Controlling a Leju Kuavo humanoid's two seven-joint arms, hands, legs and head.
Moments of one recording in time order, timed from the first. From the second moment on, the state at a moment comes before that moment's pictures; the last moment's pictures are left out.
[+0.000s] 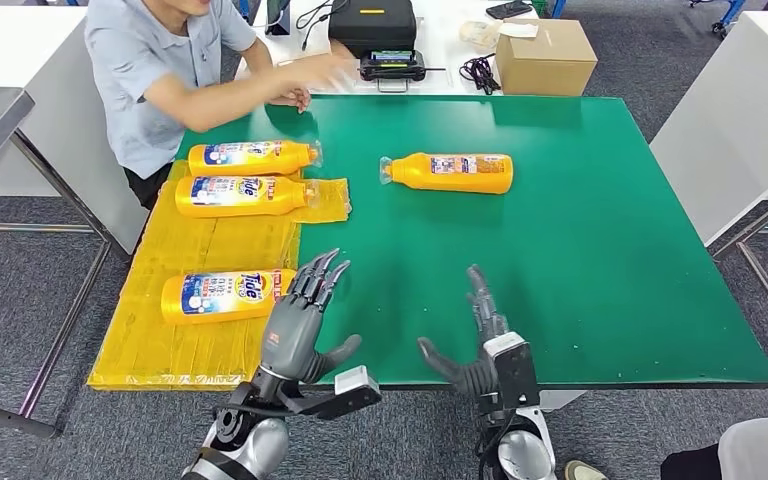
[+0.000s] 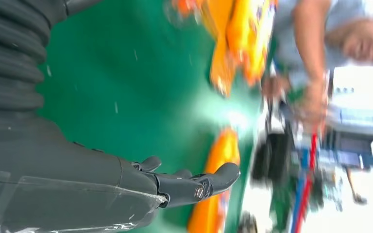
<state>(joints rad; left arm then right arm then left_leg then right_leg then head) -0.15 -0.25 -0.38 -1.14 -1.06 0.70 -0.32 0.06 0.14 0.23 -1.46 0.15 -0.15 -0.52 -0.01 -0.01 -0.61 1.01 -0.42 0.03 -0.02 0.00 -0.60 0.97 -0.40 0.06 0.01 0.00</state>
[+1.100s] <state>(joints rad) -0.10 -0.26 -0.56 -1.26 -0.35 0.61 -0.46 0.03 -0.10 0.16 -1.40 1.13 -0.63 -0.24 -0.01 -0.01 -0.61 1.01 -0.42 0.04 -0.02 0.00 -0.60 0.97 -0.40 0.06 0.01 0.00</state>
